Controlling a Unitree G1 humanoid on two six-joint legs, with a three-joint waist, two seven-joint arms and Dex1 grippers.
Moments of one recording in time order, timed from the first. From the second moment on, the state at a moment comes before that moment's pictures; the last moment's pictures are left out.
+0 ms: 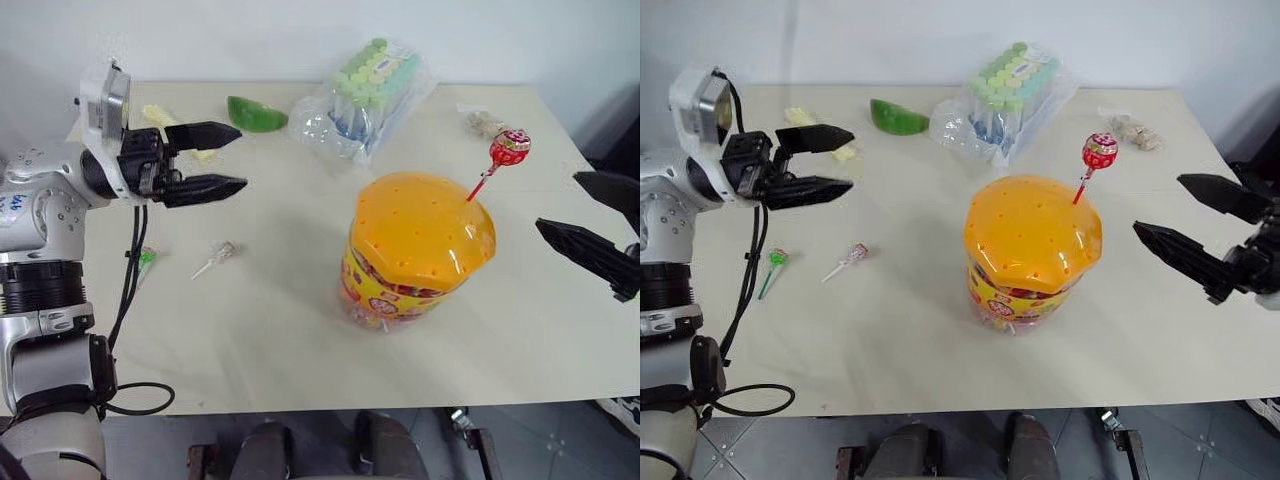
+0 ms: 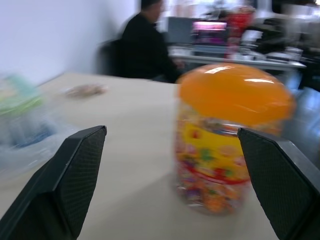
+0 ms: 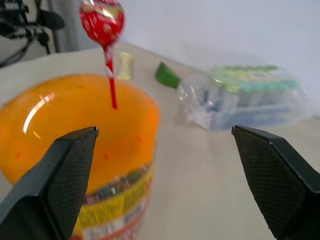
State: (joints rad) left arm -0.90 0.73 0.21 0.27 -0.59 0.53 -1.46; right arm -0.04 -1.00 -0.74 -0.47 1.10 0.65 0.78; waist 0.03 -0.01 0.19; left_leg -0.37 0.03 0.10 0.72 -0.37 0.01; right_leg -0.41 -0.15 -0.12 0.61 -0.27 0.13
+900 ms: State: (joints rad) left arm -0.94 0.77 -0.12 0.30 -0.84 0.37 -1.50; right arm -0.43 -0.99 -0.42 -0.39 1.04 0.73 0.78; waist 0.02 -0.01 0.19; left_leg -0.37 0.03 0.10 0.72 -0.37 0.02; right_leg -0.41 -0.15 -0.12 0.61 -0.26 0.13
